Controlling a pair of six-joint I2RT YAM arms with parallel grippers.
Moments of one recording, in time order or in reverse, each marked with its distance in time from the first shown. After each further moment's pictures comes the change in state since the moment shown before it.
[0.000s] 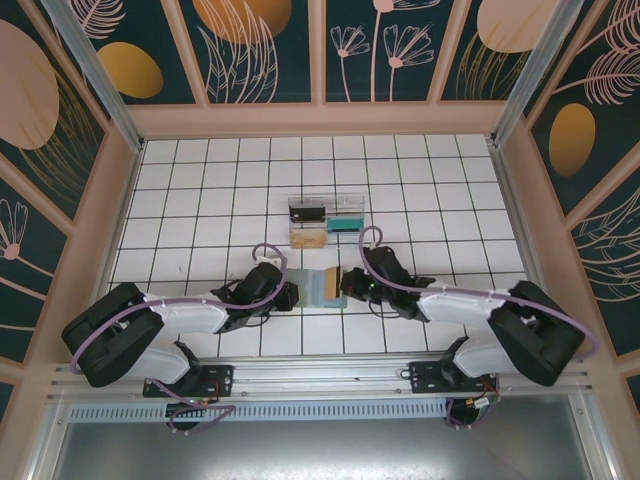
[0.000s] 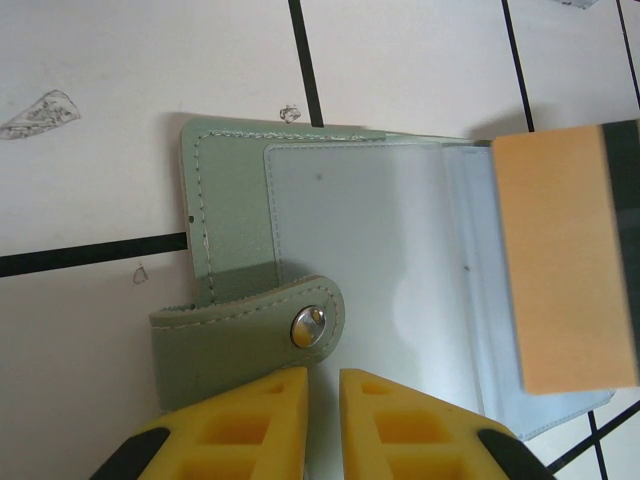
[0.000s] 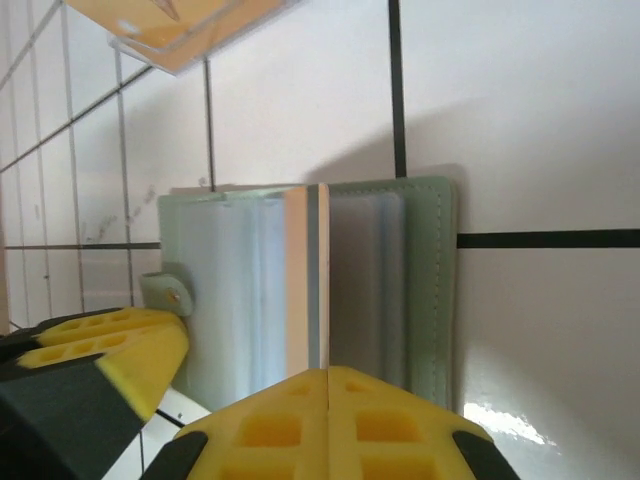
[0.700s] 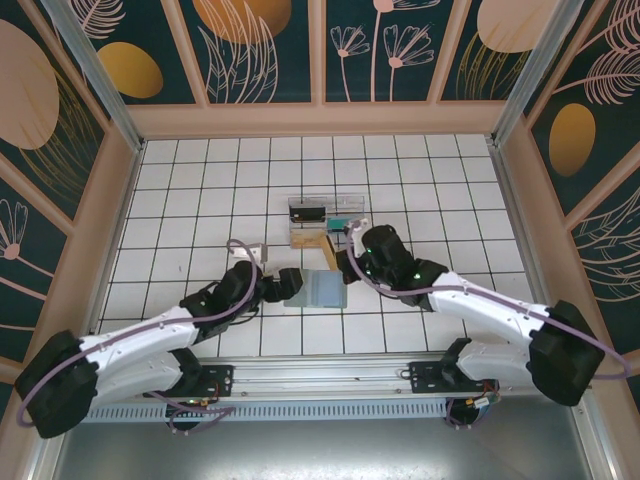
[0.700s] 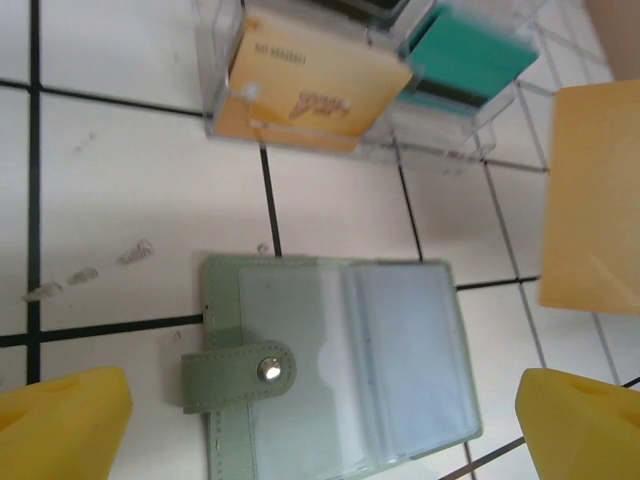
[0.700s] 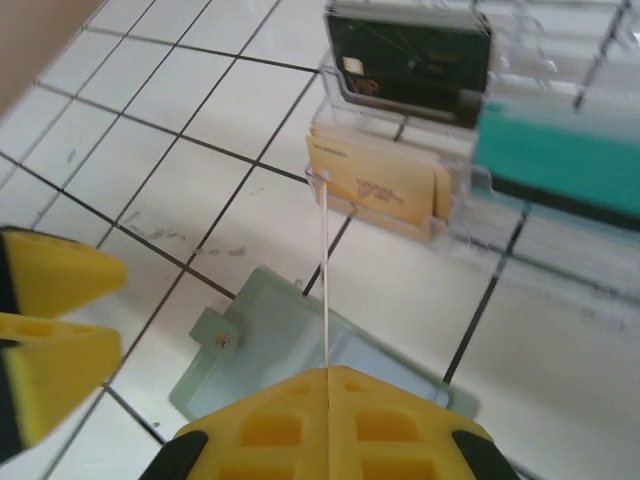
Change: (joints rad) left arm 0.000 -0.404 -0.008 -0.189 -0.149 -0.031; right arm 0.047 -0.101 0.264 -0.245 0.143 -0.696
